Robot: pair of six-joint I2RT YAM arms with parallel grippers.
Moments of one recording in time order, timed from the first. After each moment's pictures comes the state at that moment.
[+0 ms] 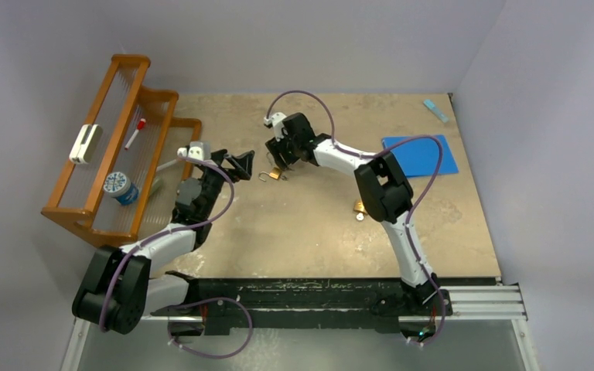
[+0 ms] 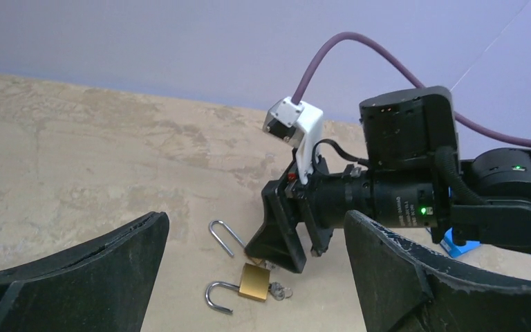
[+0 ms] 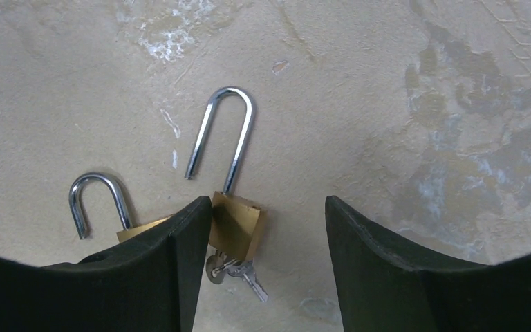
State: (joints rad) left arm -0.30 1.20 0.35 0.98 0.00 -0.38; right arm 0.64 2.31 1.78 -0.22 -0.08 -0.10
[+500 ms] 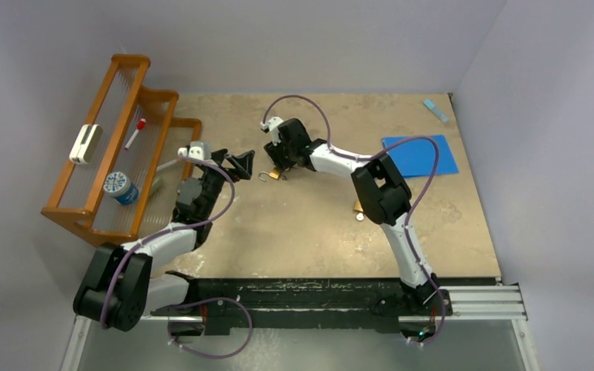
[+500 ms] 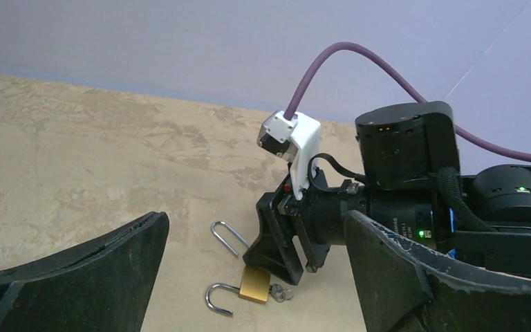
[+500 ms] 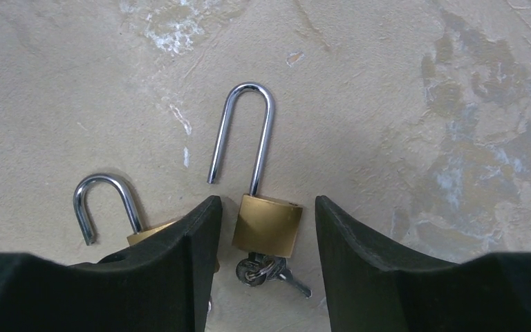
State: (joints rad) left arm -0.30 1.21 0.35 1.01 0.00 -0.38; right arm 0.67 2.32 1.76 -0.21 0.01 -0.09
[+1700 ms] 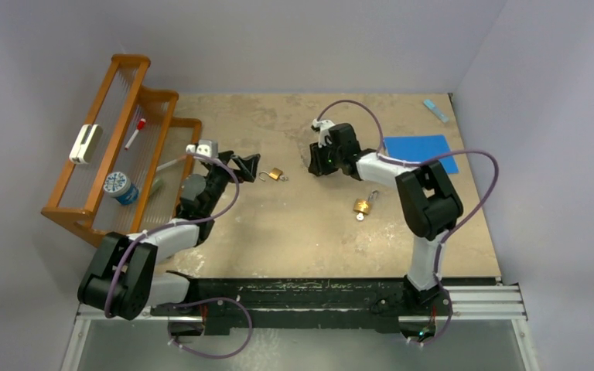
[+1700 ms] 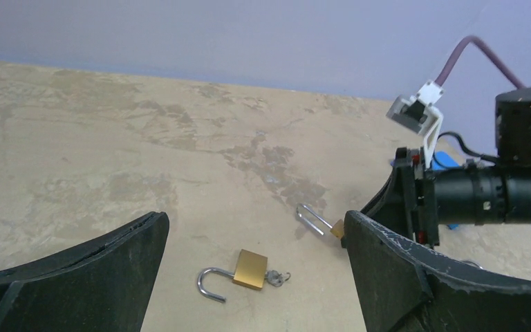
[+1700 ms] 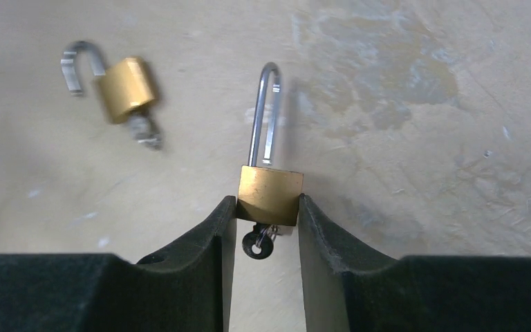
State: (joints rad) left arm -0.30 1.28 0.37 1.01 0.06 -0.36; right arm 0.49 1.95 1.21 0.00 -0.17 0.12
